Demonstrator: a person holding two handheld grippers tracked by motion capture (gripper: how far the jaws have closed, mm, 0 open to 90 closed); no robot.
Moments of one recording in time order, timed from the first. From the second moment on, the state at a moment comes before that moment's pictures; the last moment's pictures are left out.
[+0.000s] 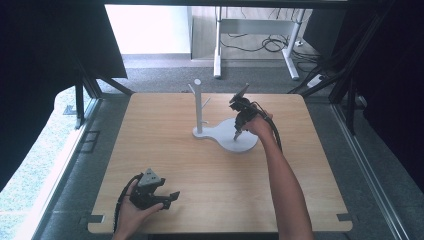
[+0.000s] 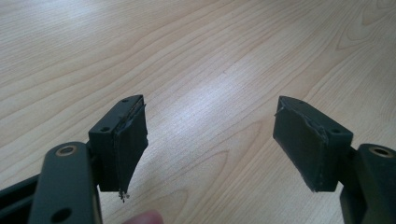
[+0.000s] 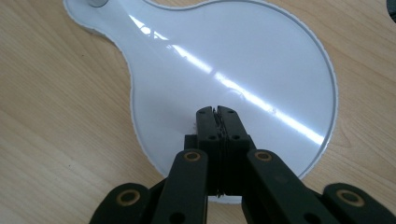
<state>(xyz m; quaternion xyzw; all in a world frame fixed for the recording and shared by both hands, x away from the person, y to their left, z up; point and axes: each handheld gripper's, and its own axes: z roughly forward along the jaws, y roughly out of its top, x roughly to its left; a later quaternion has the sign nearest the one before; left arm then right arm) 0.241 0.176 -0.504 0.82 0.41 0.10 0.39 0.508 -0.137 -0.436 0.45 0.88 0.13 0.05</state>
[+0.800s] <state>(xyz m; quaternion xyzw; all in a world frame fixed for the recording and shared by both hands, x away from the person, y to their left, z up) 0.243 0.174 -0.508 0.82 0.41 0.10 0.38 0.516 -0.151 -0.466 0.48 0.87 0.14 0.06</state>
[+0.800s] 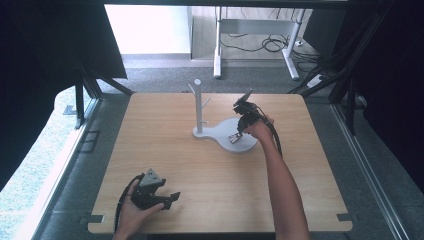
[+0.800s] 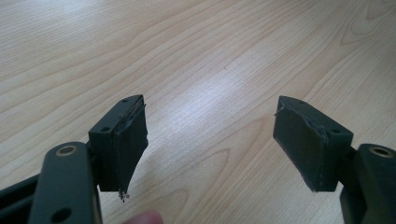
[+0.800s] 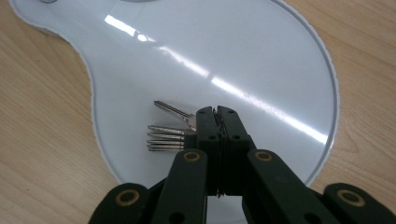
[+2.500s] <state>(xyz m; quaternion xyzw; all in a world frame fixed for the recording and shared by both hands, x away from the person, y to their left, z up) 0.244 0.175 -0.508 0.83 0.40 0.09 0.38 0.457 -0.174 -0.430 0.40 0.88 0.22 0.08</state>
